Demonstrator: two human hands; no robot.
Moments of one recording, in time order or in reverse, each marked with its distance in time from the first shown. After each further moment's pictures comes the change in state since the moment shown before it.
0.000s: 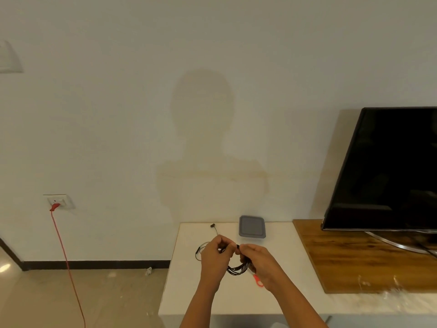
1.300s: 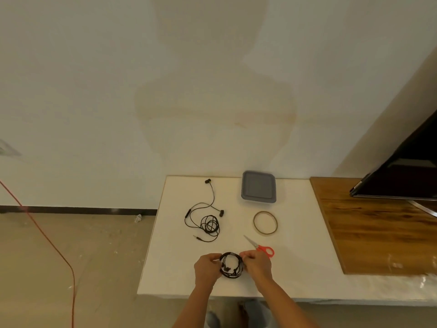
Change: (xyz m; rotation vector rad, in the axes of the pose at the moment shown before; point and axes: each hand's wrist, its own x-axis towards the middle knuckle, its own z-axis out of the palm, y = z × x) left_hand 0.098 -0.245 0.051 0.284 -0.076 -0.699; right_hand 0.179 0.206 -0.004 -0.326 0.247 0.359
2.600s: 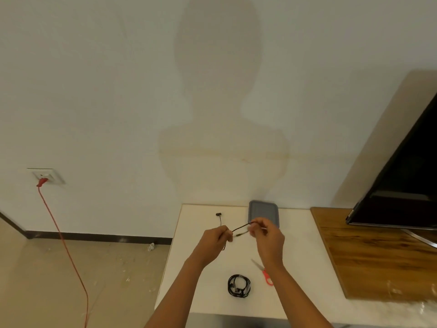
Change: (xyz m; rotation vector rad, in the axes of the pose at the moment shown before) left_hand -0.070 0.118 -0.099 0.276 -0.072 0.779; right_hand -0.089 -0.132 -0.061 0.309 0.221 -0.634
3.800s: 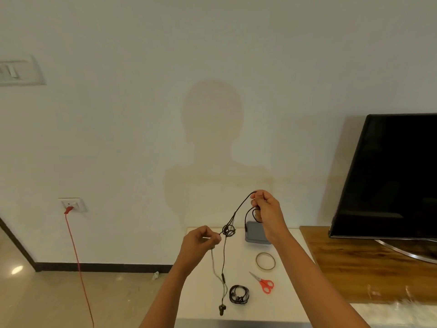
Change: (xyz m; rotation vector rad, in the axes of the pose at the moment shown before) left_hand -0.118 0.082 -0.069 -0.404 0.195 0.082; right_hand -0.045 -0.169 -0.059 0.351 -0.196 -0.021
